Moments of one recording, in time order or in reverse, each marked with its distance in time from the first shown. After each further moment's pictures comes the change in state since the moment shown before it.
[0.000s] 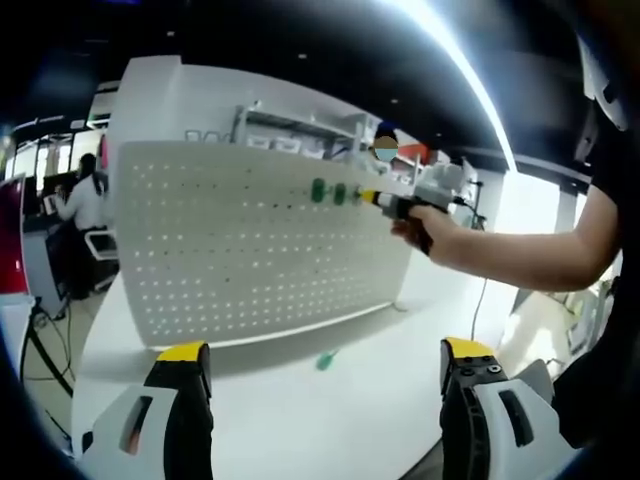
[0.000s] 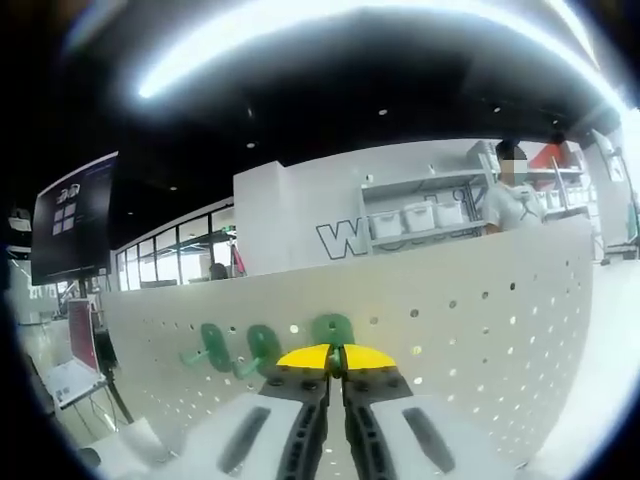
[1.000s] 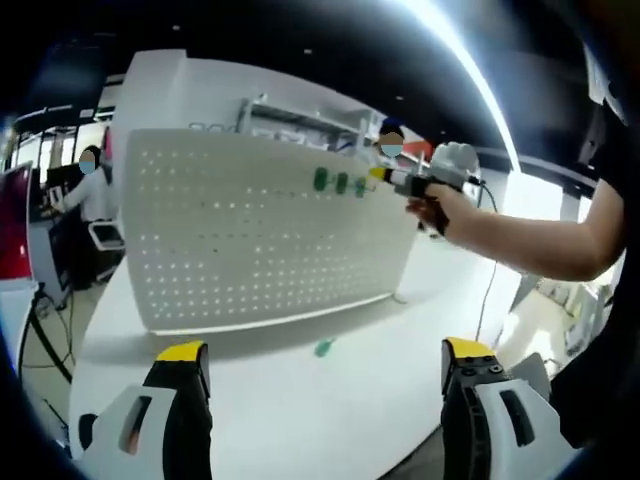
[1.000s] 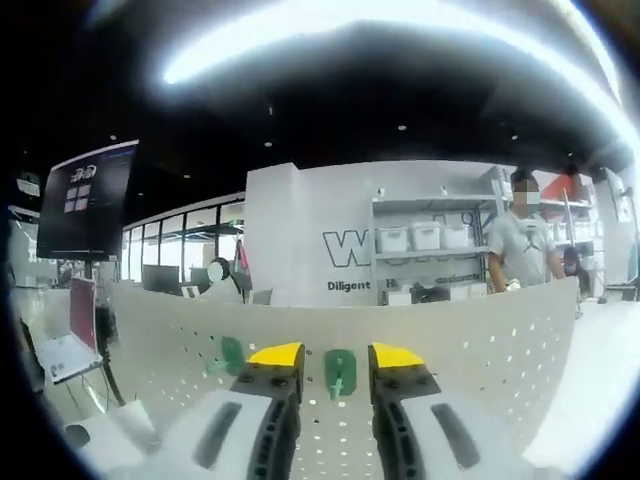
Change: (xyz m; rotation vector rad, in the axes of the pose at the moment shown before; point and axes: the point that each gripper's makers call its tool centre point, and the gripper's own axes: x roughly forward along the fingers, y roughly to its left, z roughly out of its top) left arm -0.012 -0.002 -0.020 -0.021 0.030 0.004; right arm -0.034 0.007 0.038 -0.110 -0.018 0.031
